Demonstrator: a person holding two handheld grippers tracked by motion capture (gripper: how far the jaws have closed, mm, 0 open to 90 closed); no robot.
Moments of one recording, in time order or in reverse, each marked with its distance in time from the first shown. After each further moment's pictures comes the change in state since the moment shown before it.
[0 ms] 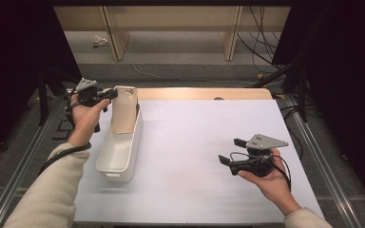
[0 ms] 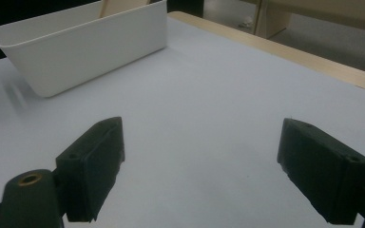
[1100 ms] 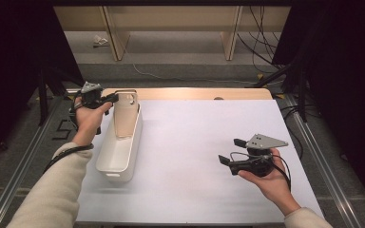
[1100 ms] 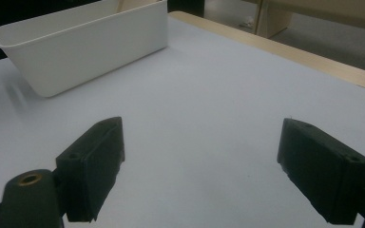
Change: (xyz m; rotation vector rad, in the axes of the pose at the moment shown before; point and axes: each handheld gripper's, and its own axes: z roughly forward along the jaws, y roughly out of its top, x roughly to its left) left arm 0.008 -0.013 0.013 0.058 0.045 0.004; right arm -0.001 0.000 0.001 0.002 0.003 0.003
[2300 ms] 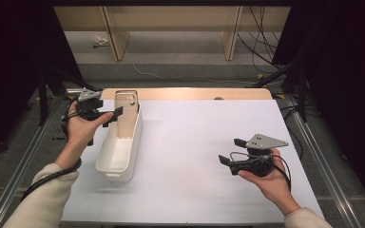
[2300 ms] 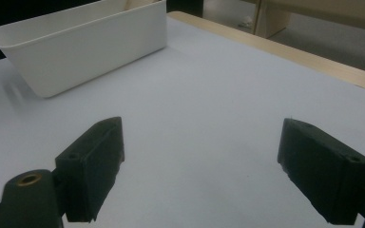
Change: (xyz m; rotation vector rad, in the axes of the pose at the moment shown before) left arm -0.037 -0.005 -0.061 0.073 -0.019 0.104; right arm 0.001 0.001 0.000 -0.002 -0.004 0.000
